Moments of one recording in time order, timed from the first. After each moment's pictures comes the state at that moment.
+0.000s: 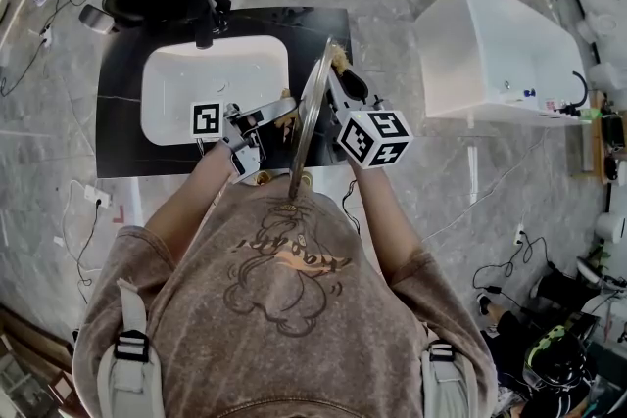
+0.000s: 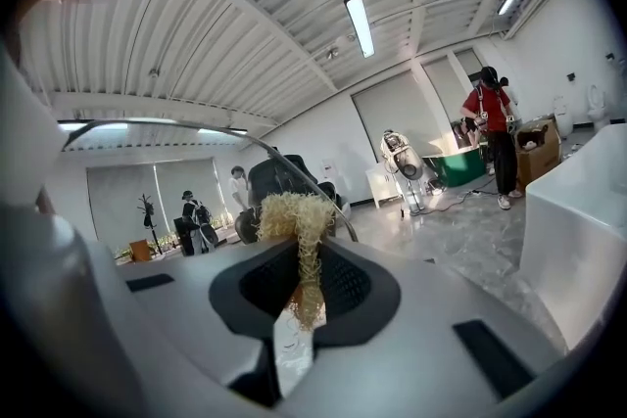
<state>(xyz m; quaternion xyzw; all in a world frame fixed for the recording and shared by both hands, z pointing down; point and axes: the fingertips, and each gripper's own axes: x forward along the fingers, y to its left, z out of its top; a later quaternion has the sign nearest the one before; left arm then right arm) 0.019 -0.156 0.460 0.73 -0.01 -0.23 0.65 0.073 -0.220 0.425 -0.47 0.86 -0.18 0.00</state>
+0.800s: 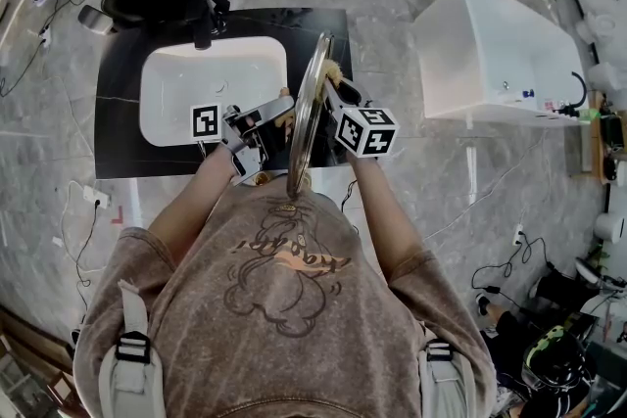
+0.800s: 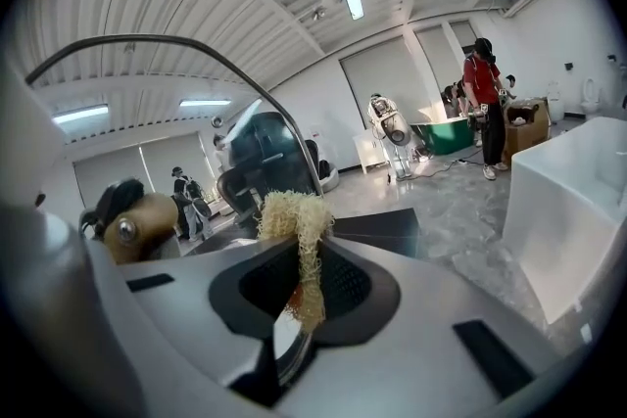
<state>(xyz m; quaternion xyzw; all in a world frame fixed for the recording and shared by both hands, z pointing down) 0.016 -0.160 0.454 0.71 0.00 -0.27 0.65 0.087 -0.227 0.522 -0.48 0.84 -0.25 -0.08</state>
